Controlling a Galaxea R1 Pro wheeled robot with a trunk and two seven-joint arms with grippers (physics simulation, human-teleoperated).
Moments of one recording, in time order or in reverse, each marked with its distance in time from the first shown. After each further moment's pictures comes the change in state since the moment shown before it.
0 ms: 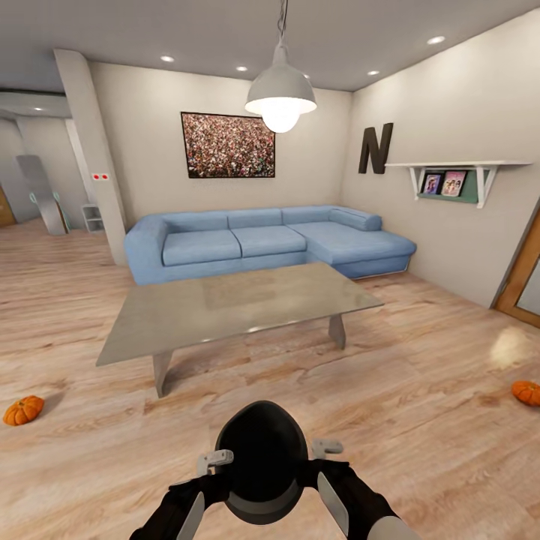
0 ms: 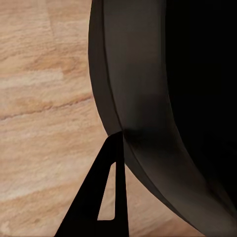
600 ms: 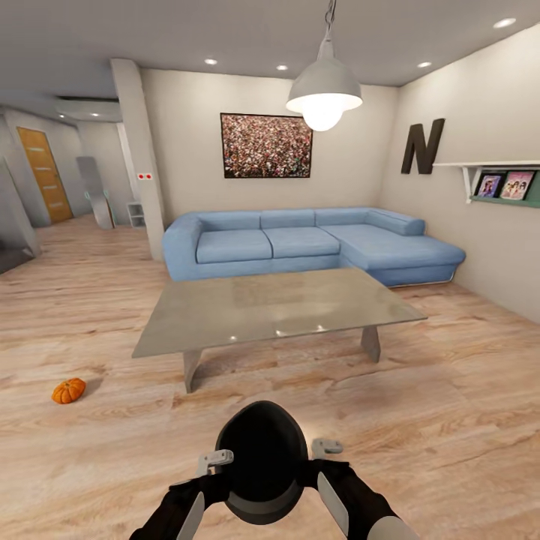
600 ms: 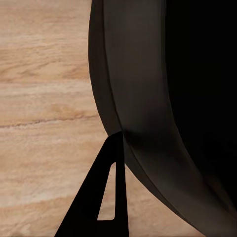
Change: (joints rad) left arm 0.000 0.000 0.000 0.000 0.000 0.000 0.000; right arm 0.000 0.000 0.000 0.000 0.000 0.000 0.000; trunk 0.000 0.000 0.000
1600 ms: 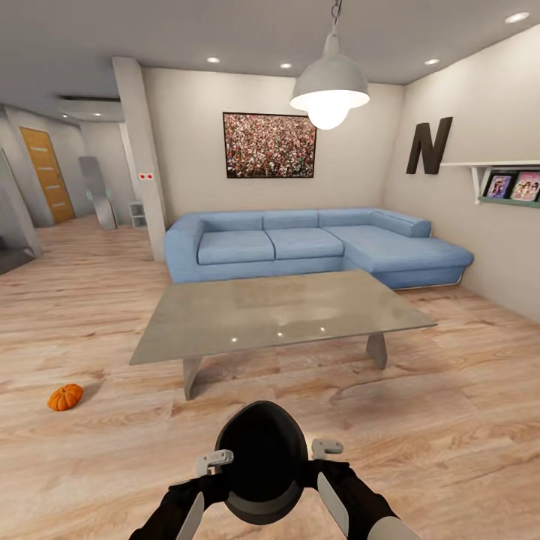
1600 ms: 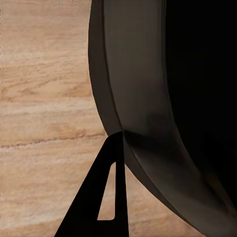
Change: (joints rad) left arm 0.000 -0.001 0.006 0.000 -0.007 0.000 -0.006; right arm 0.001 0.000 0.000 -0.001 0.000 -0.002 0.000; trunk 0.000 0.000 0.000
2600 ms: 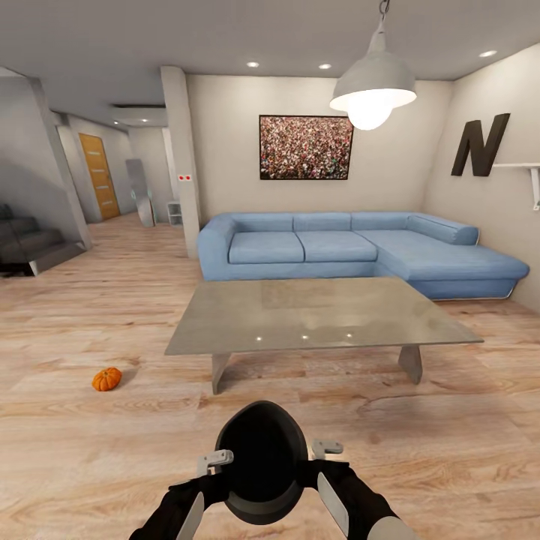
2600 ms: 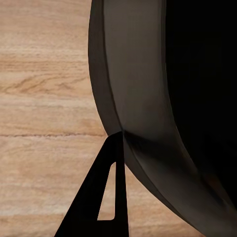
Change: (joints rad) left arm 0.000 0.000 0.000 0.000 0.001 0.001 0.000; right arm 0.000 0.000 0.000 -0.001 0.000 0.002 -0.001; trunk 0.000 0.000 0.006
